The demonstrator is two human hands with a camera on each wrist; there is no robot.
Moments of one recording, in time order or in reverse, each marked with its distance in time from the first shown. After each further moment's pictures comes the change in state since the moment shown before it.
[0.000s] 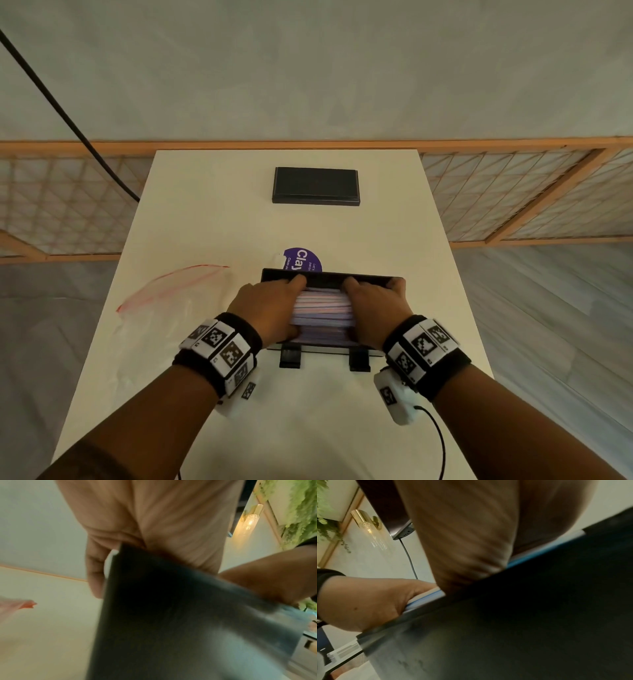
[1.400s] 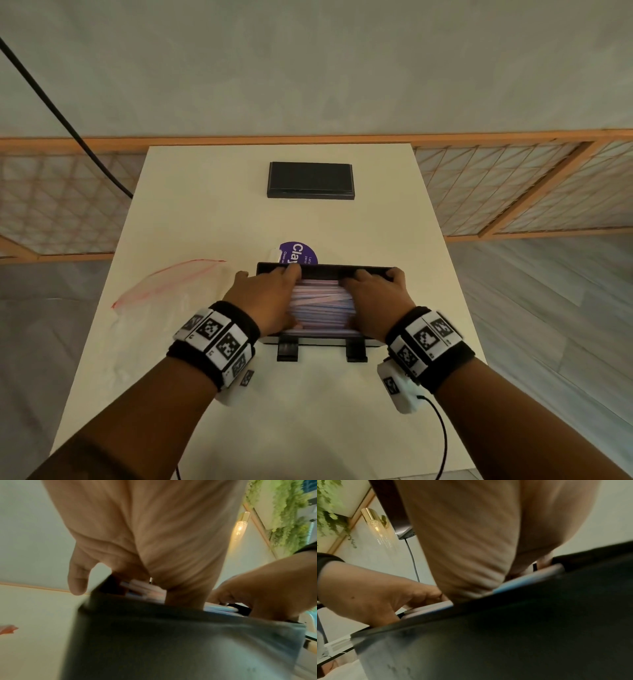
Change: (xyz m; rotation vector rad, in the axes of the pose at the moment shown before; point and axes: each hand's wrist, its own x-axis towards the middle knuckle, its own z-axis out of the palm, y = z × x) left_hand -0.003 0.001 -0.009 -0.026 -0.085 -0.011; right_hand -0.008 0.005 0.003 -0.027 0.023 -0.011
